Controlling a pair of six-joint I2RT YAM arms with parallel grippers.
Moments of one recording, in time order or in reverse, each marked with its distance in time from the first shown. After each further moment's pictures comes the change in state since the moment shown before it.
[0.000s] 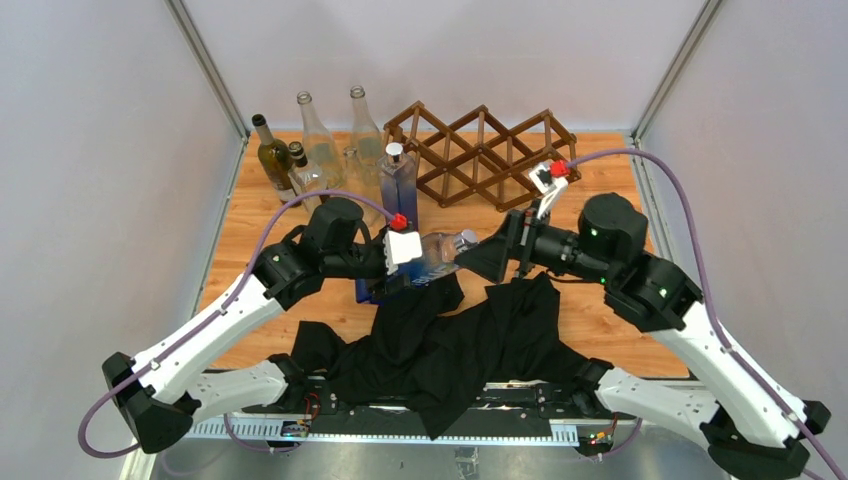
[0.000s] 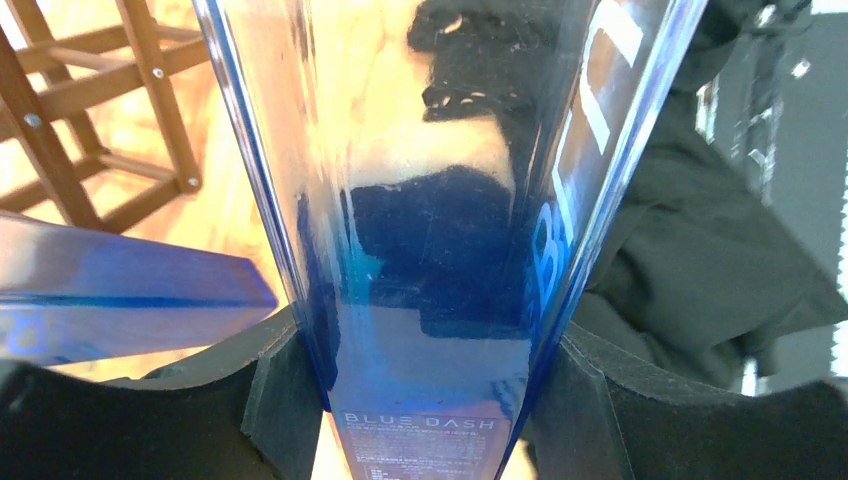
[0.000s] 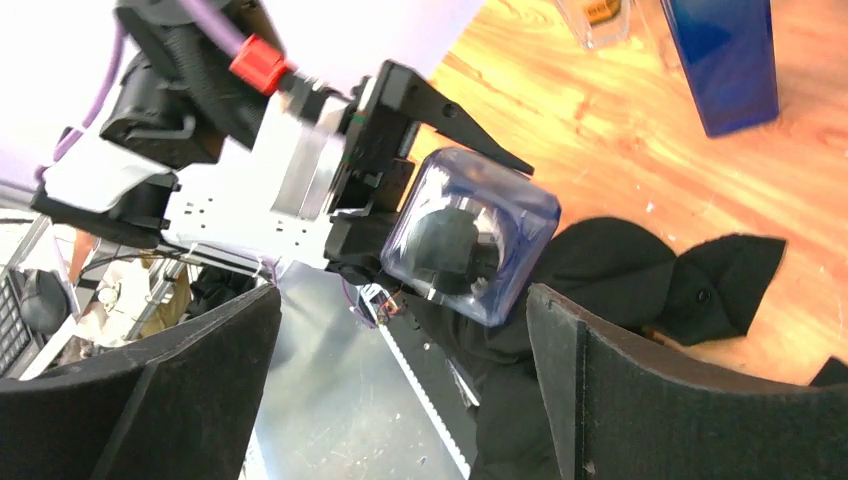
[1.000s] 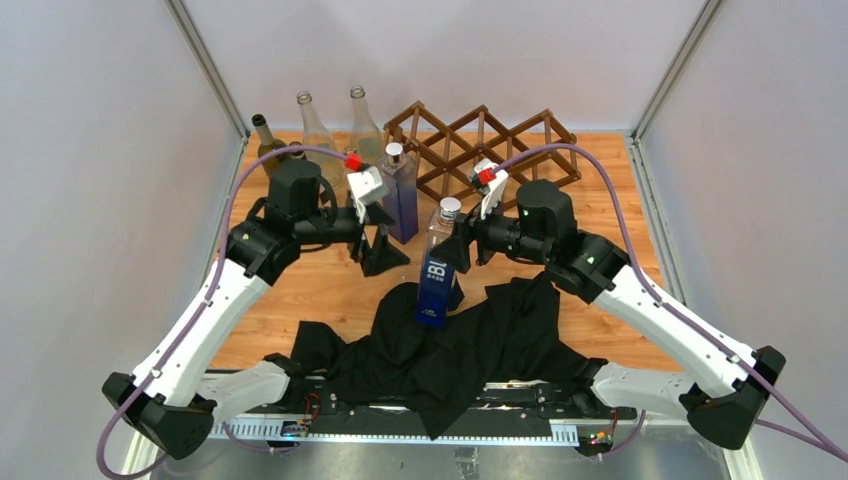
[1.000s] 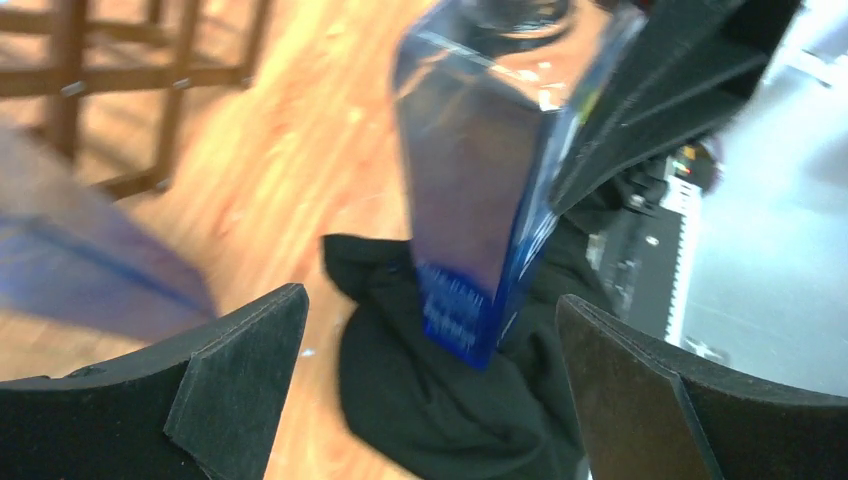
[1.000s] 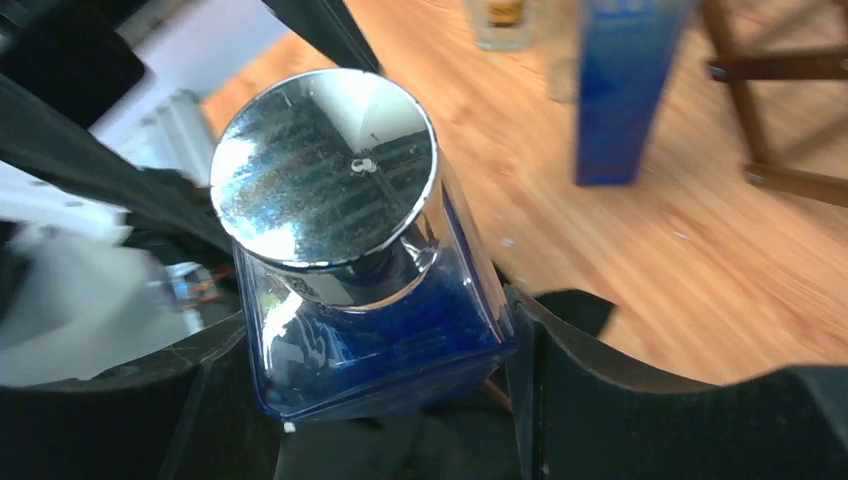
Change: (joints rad) left arm 0.216 0.033 0.169 -0.015 0.309 -0.379; right arm 0.018 0.158 -0.094 0.232 -0.020 -0.386
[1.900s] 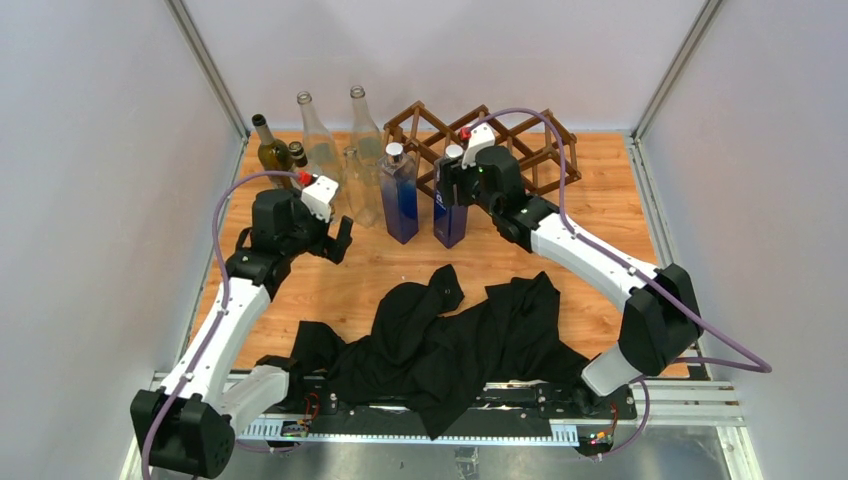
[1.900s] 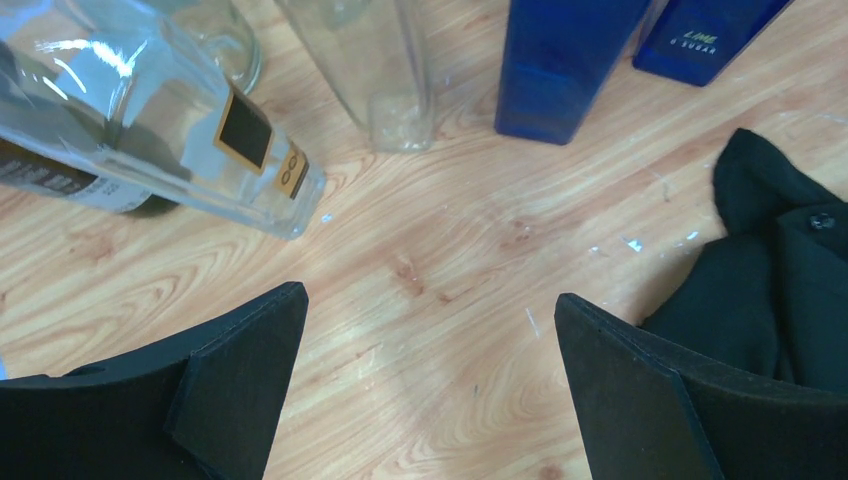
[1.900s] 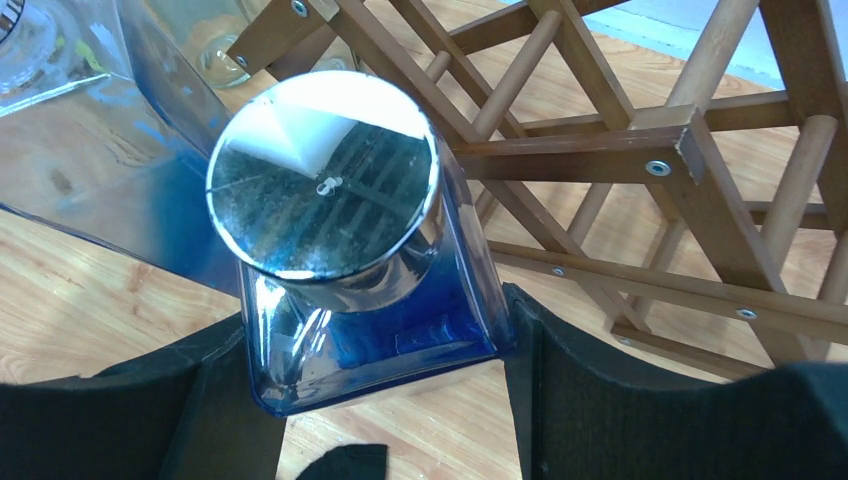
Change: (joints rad) left arm 0.399 -0.088 -0.385 0.227 -0.472 0.085; right arm -0.168 0.447 0.073 0.310 0.487 -0.142
